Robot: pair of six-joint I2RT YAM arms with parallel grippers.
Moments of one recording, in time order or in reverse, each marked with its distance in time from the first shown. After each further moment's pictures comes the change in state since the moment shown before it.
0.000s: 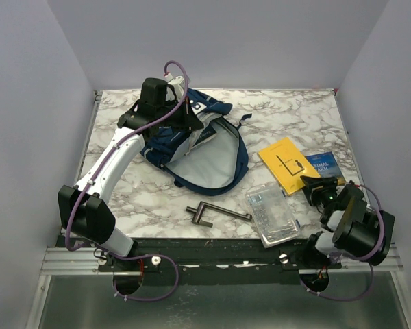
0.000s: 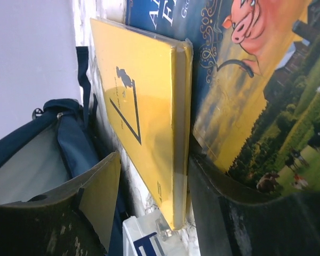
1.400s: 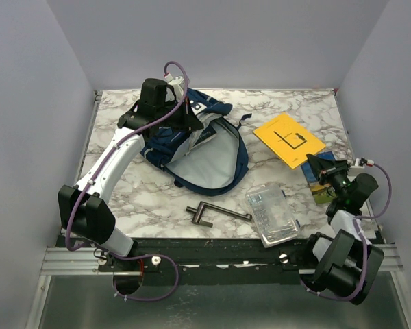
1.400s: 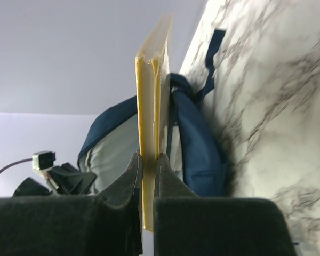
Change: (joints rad) left arm 0.004 0.000 -0.009 0.008 0.006 0.000; right arm 0.022 -0.289 0.148 0.043 -0.224 0.320
